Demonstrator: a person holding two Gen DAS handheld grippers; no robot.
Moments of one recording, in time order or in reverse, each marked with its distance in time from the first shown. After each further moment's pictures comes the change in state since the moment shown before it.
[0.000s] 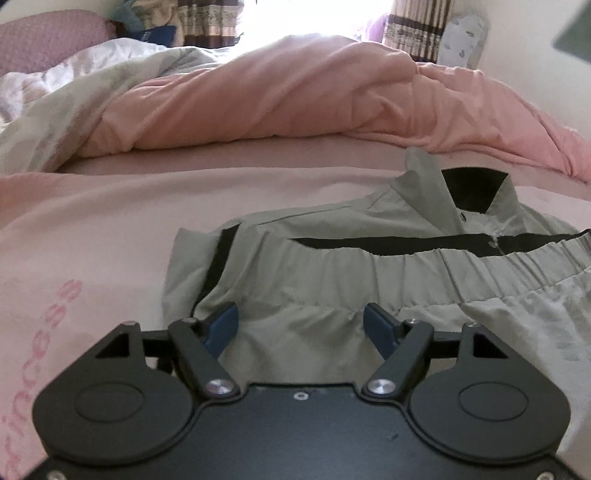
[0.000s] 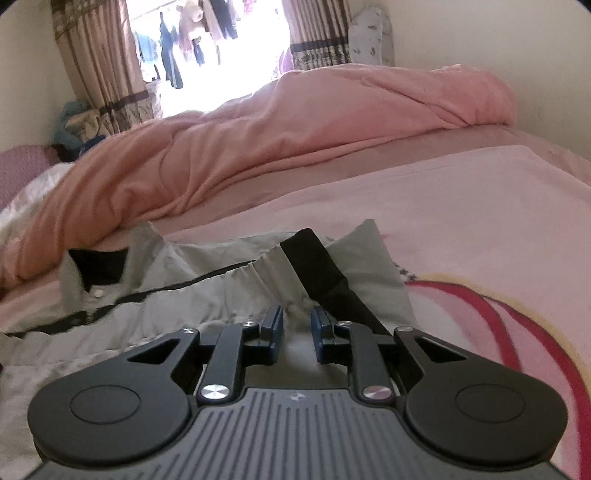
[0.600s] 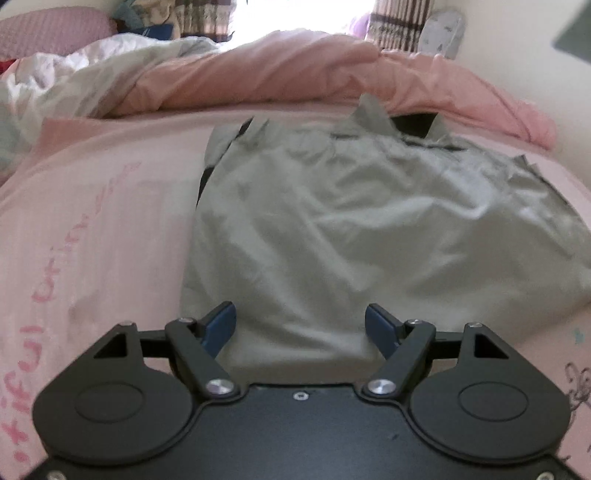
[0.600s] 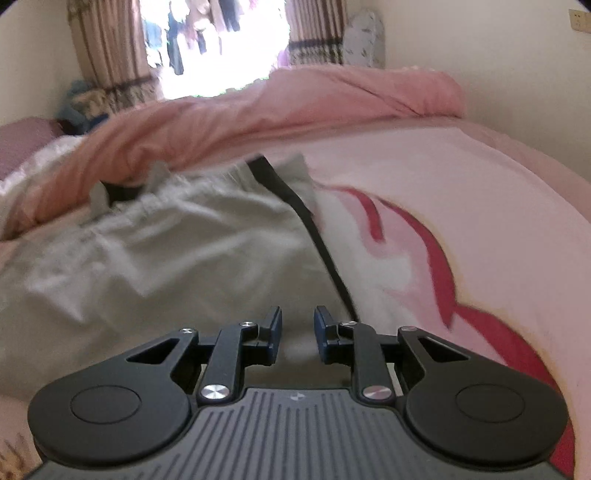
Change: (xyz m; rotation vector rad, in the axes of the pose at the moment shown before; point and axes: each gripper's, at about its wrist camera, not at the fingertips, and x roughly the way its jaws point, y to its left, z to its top) left arm -0.116 0.006 -0.145 0.023 0.004 -0.042; right arm -0.124 -0.039 -0.093 -0.074 0.031 -0.073
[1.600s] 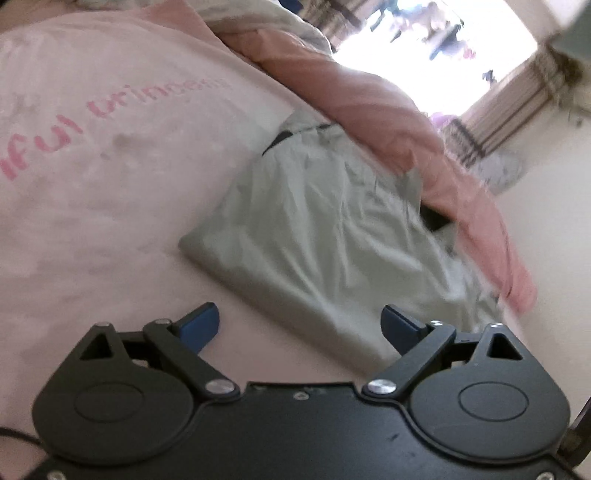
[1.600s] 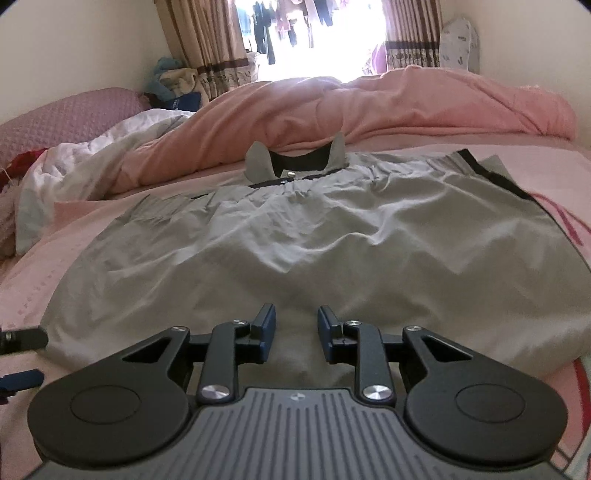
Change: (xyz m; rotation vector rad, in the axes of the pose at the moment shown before) left arm -0.047 0.038 -0.063 -0.657 -0.119 -0.160; right arm -0.002 0.177 -0.029 -0.114 0.005 0.244
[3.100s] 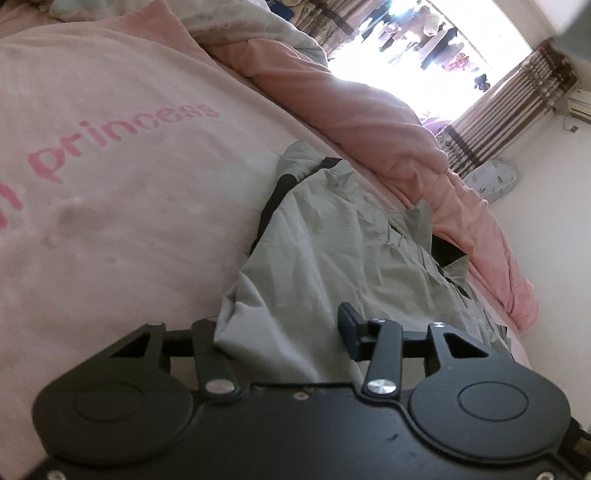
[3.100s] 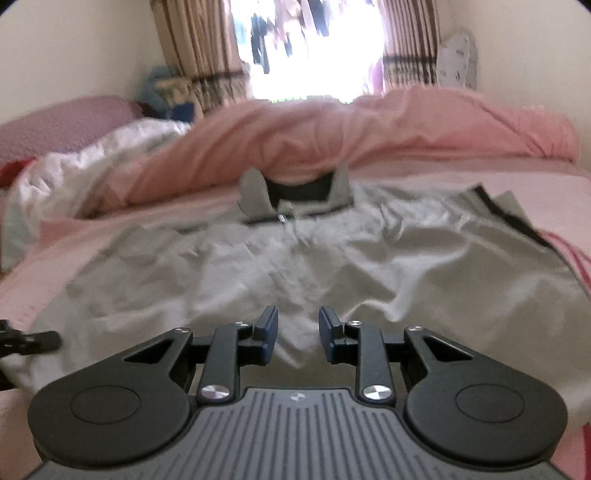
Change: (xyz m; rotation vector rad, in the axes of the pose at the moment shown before) left arm 0.052 0.011 0.061 0.047 -0.015 -0.016; right arm 0.036 0.010 0.034 -0.019 -0.019 -0.047
